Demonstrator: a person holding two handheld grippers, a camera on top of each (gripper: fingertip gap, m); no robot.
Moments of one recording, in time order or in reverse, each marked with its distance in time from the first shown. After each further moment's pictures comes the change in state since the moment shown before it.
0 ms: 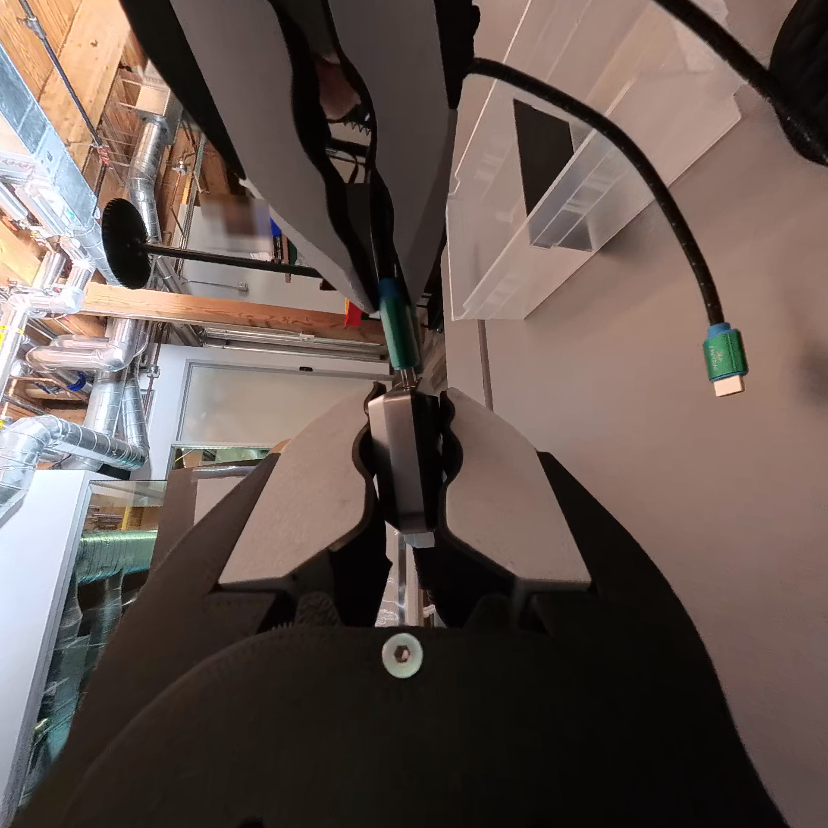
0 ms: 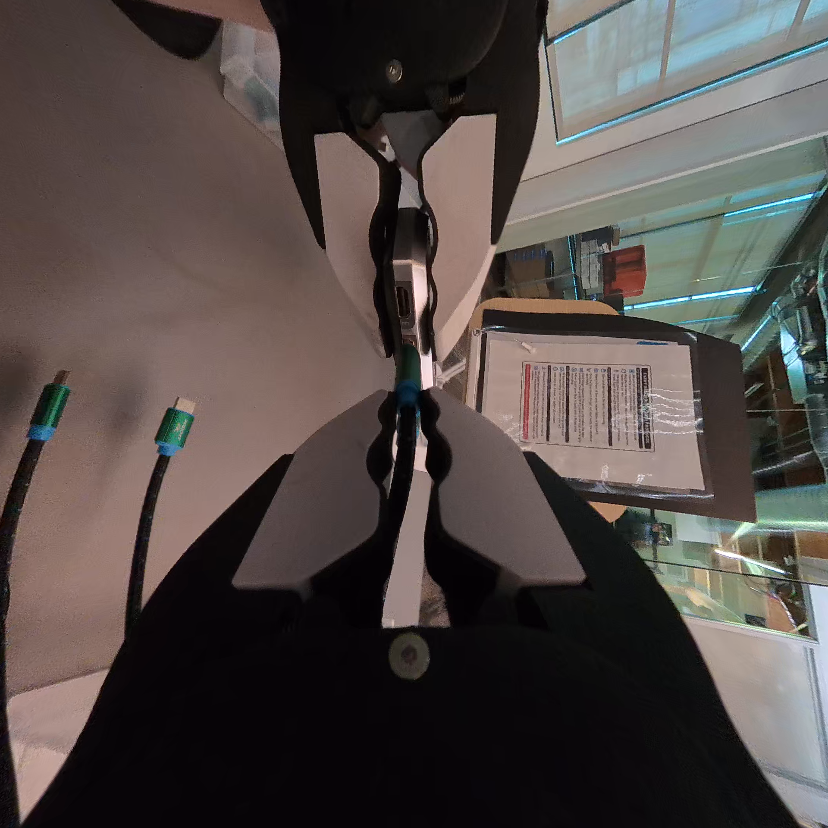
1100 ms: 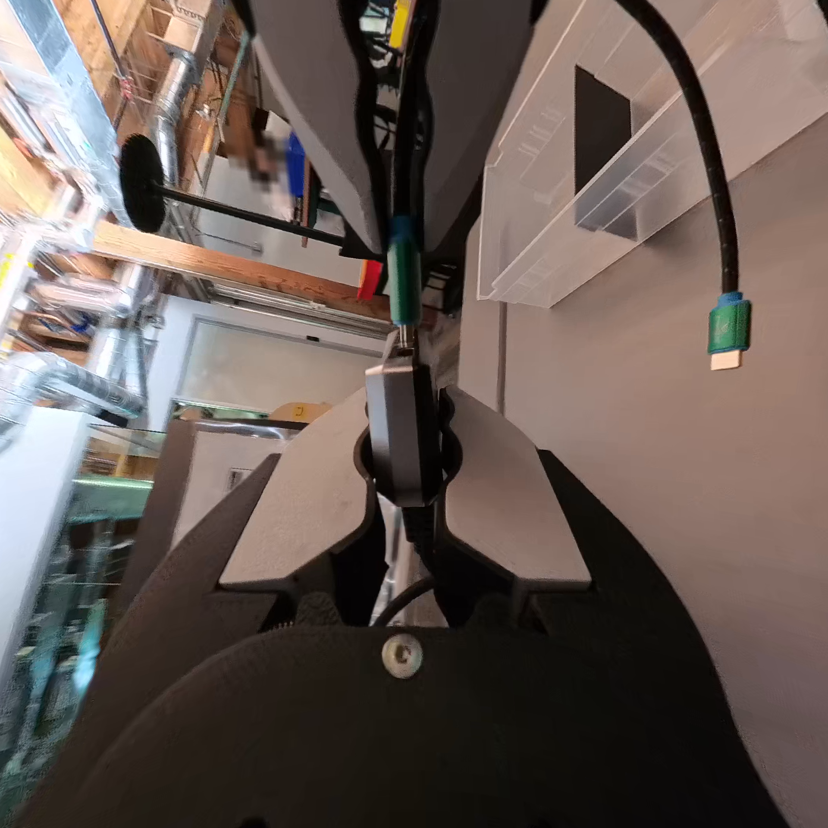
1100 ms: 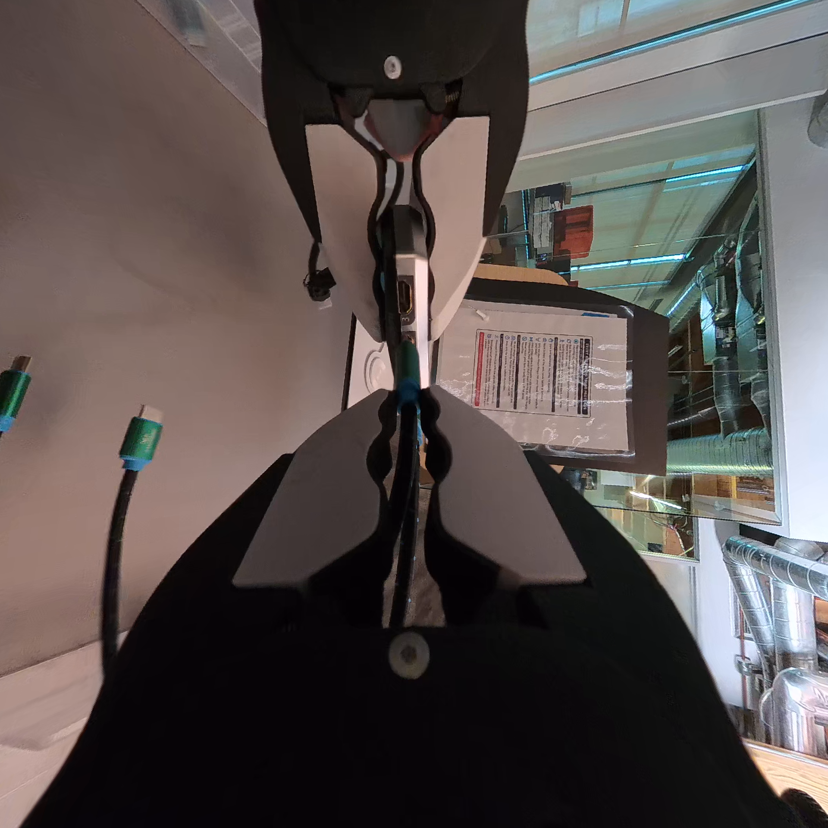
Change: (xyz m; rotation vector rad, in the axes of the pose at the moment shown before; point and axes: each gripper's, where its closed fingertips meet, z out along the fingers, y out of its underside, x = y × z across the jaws) left arm -0.013 0.020 0.003 -0.049 -0.076 -0.083; right arm 0.015 0.001 -0.003 -0.126 0.116 -0.077
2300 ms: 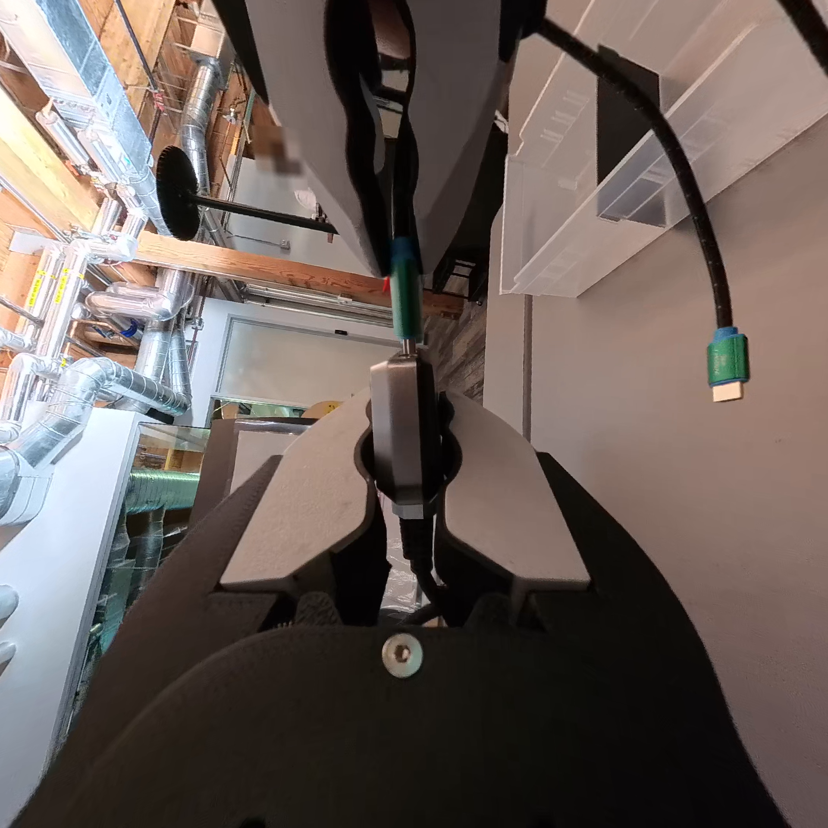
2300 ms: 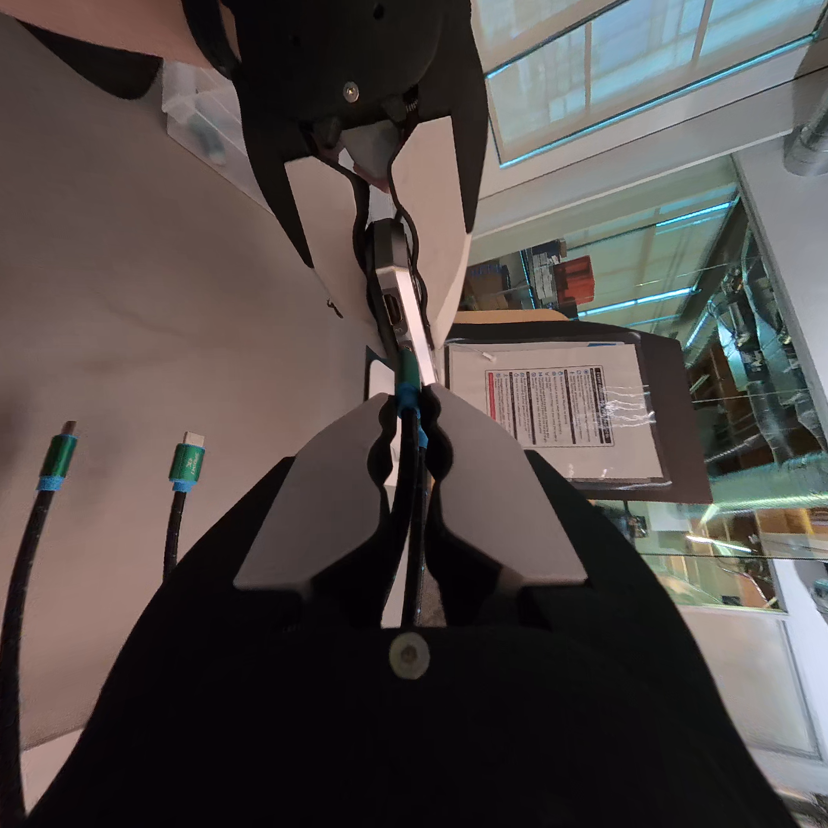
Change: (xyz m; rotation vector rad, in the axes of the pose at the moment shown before) left arm -0.009 -0.010 -0.010 -0.028 -0.043 0.053; right arm 0.005 -0.007 -0.002 0.170 -0.007 0.118
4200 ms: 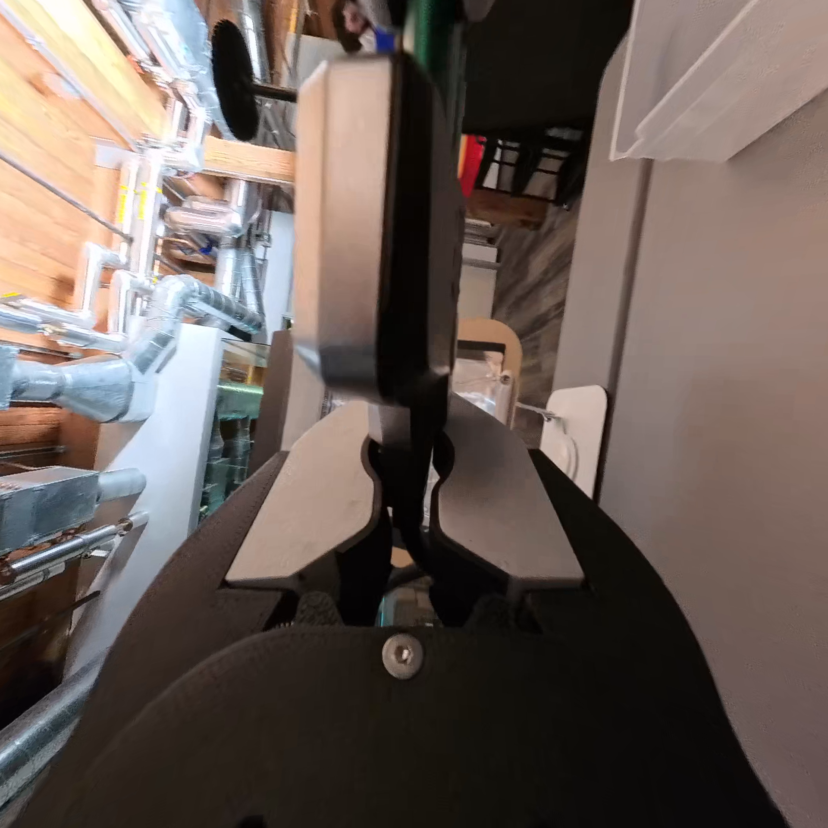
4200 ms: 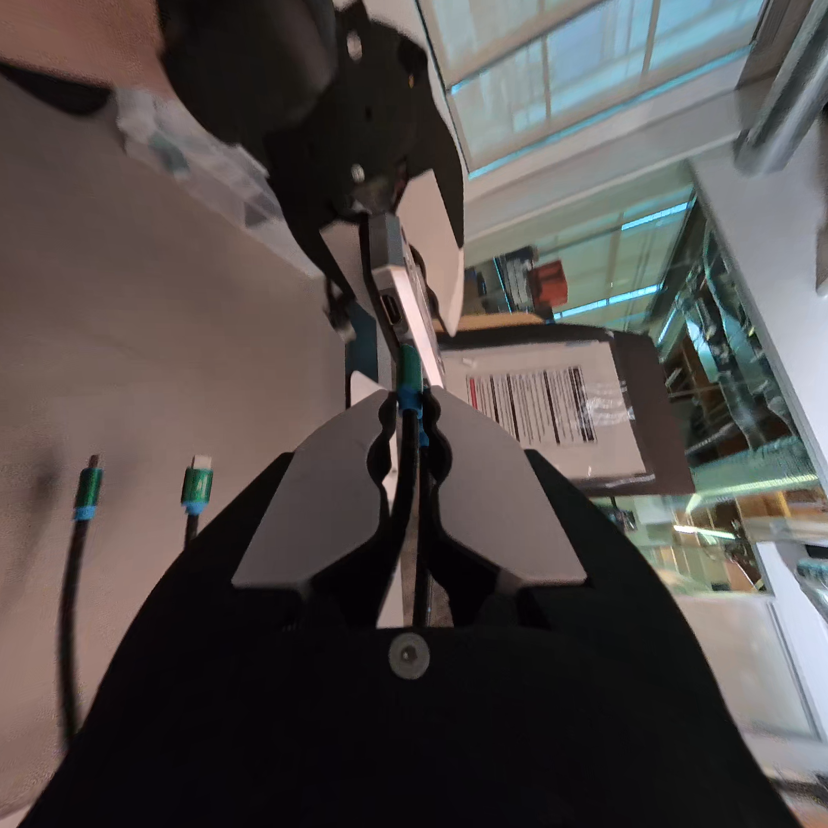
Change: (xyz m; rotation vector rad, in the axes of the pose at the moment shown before) left arm -0.028 0.065 0.012 -0.197 -0.192 0.053; right arm 0.010 0.000 0.006 0.028 0.069 0.028
